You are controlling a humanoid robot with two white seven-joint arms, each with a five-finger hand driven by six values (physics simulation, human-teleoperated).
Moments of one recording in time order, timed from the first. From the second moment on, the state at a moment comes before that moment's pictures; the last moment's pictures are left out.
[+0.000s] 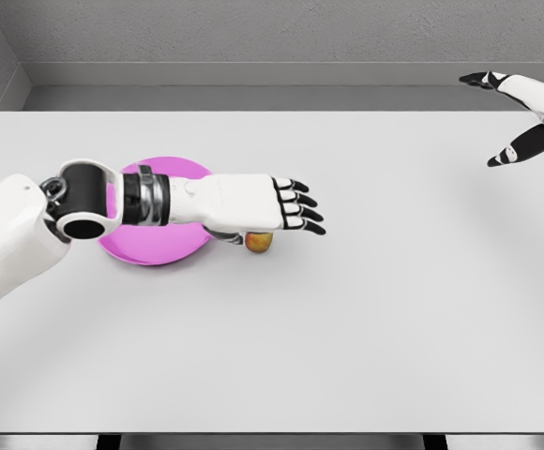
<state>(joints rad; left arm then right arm) -0.86 0.56 -0.95 -1.56 -0.56 -0.61 -0.43 -0.54 -0.82 0.29 -1.64 0.18 0.23 0.61</state>
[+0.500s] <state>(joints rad) -0.99 0.53 -1.09 -1.52 -0.56 -0.61 -0.55 -0.54 -0.82 0.29 -1.67 0.18 0.23 0.61</state>
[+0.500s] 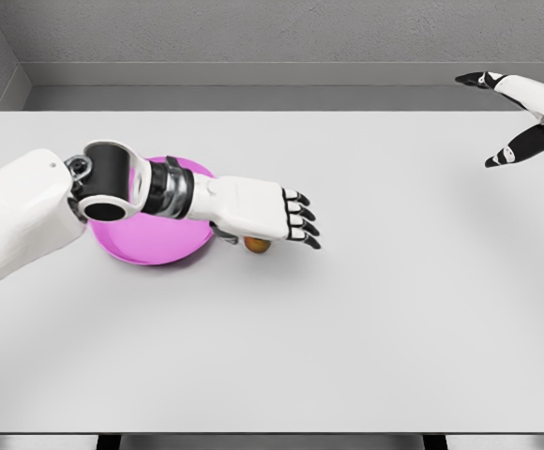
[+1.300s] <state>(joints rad) -1.02 0.47 -1.12 -1.43 -0.54 -0.61 -0.61 -0.53 -0.83 0.29 -1.67 0.18 0.23 0.61</state>
